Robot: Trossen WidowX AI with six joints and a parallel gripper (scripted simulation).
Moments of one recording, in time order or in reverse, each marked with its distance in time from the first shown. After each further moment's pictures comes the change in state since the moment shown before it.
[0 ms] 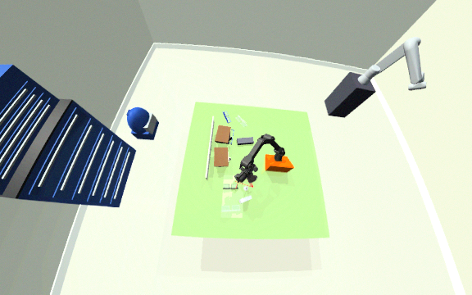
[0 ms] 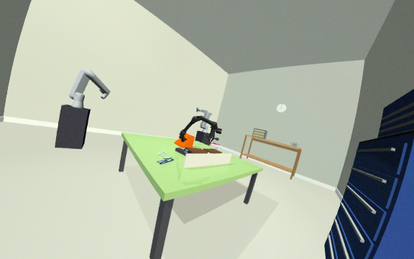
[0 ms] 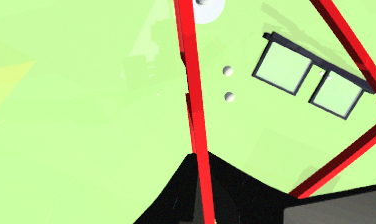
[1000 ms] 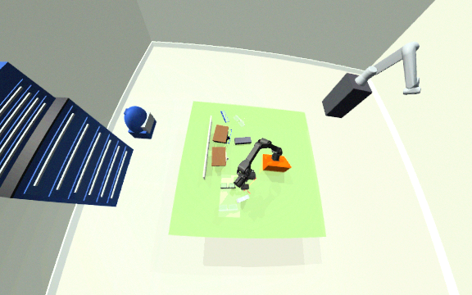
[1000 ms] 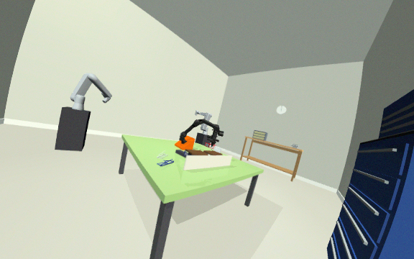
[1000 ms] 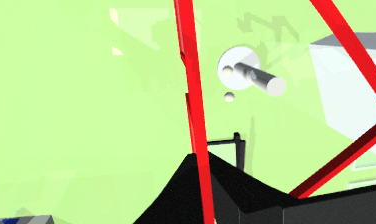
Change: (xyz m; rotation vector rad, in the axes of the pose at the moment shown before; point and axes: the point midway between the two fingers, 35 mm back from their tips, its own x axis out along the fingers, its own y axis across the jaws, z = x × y) arm 0.003 -0.020 0.027 -1.084 0.000 -0.001
